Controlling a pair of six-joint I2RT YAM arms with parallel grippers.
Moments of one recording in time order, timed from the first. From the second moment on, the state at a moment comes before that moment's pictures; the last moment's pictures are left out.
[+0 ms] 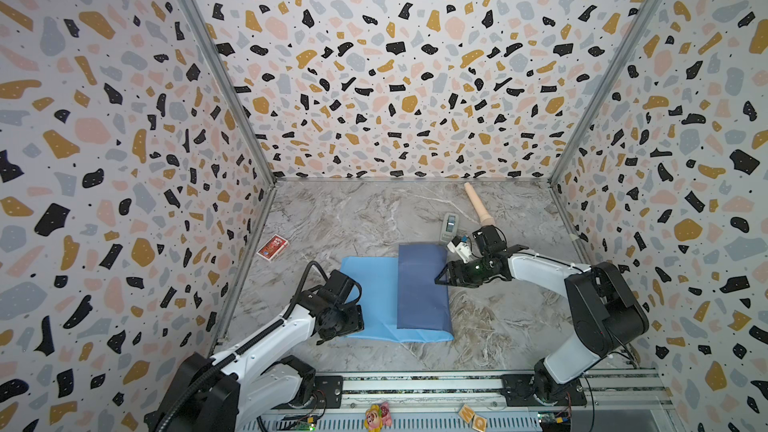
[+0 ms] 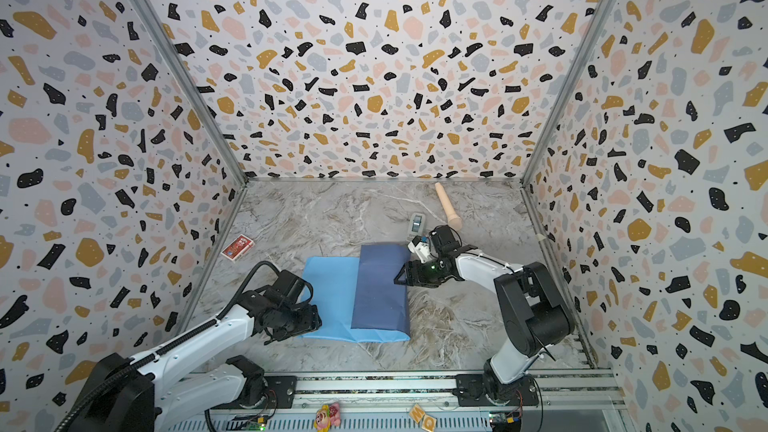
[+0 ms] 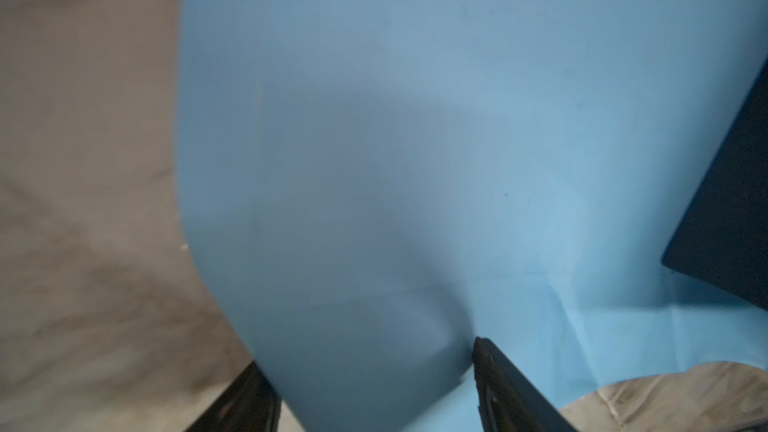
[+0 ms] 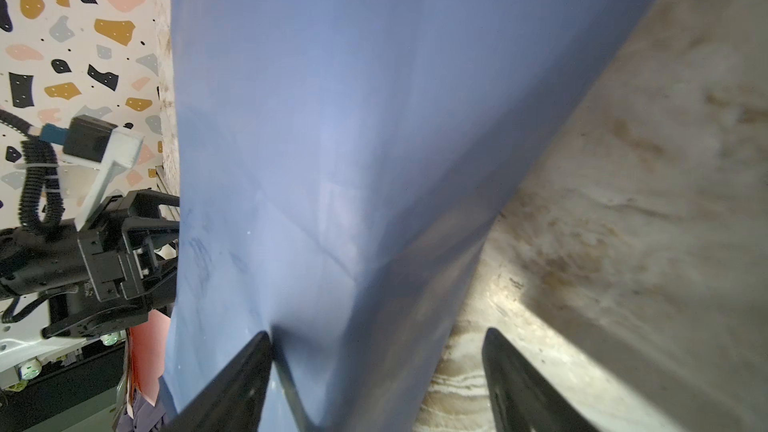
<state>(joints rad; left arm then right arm) -0.48 1.10 0.49 -0.67 0.18 -0.68 0.42 1.63 0.87 -0.36 -0.69 0.30</state>
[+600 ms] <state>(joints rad) -0.24 1.31 0.67 -0.46 0.32 -0.43 0.43 1.65 0.88 -0.36 -0.70 0.30</state>
